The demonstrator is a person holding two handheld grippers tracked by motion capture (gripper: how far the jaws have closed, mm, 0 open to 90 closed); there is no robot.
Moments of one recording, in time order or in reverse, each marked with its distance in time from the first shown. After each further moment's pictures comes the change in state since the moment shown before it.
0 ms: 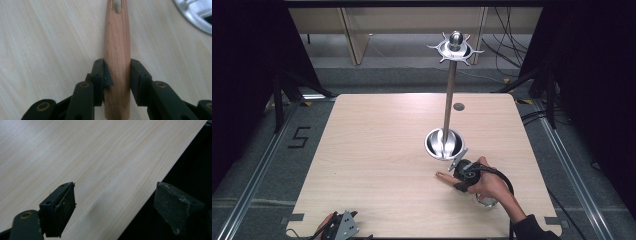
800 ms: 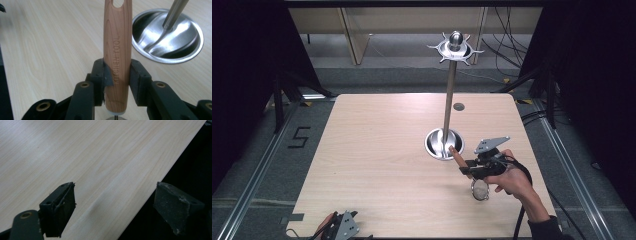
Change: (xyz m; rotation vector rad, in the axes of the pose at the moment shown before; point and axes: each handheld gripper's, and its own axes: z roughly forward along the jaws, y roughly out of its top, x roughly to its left) left arm -0.001 0.000 0.000 -0.004 0.005 0.004; right arm -0.026 -0.032 -0.061 -0.438 0.111 0.167
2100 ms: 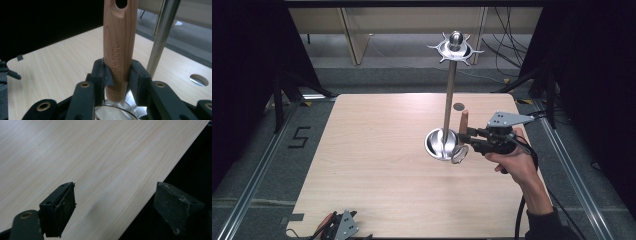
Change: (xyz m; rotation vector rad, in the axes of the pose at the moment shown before) left arm 0.002 -0.001 0.002 -0.004 0.005 -0.012; right arm 0.006 0.063 -0.053 -0.375 -0.077 -0.020
